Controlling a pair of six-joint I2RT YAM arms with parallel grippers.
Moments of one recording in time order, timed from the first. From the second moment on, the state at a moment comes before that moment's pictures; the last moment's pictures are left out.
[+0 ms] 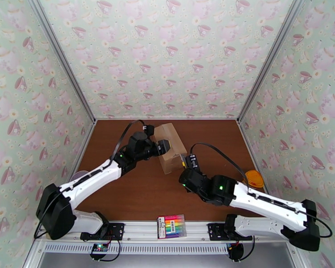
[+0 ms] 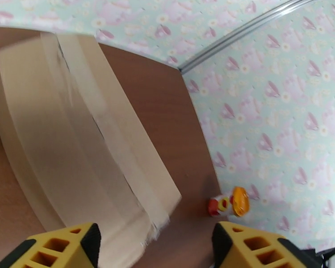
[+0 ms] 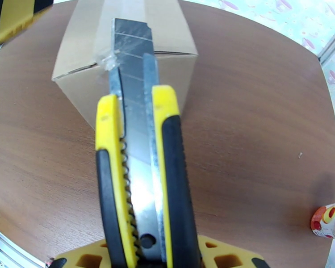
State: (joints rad) left arm -0.67 1.36 1.00 -0.04 0.21 -0.75; right arm 1.15 1.10 1.00 -0.93 0.56 0.70
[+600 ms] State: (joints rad) left arm -0.77 1.32 0.84 0.26 0.38 -0.88; right arm 1.11 1.16 1.06 -0.84 0.48 0.63
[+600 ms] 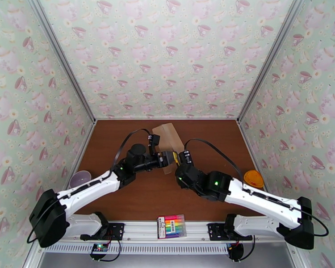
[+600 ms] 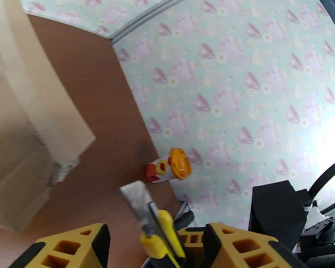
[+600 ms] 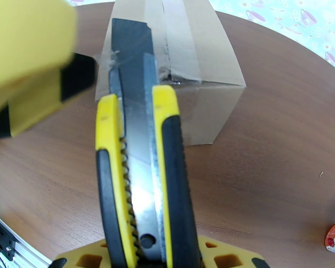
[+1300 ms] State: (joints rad) left arm -0.80 1.44 0.84 0.43 0.43 -0.97; right arm 1.09 1.16 1.06 -0.81 0.46 0.62
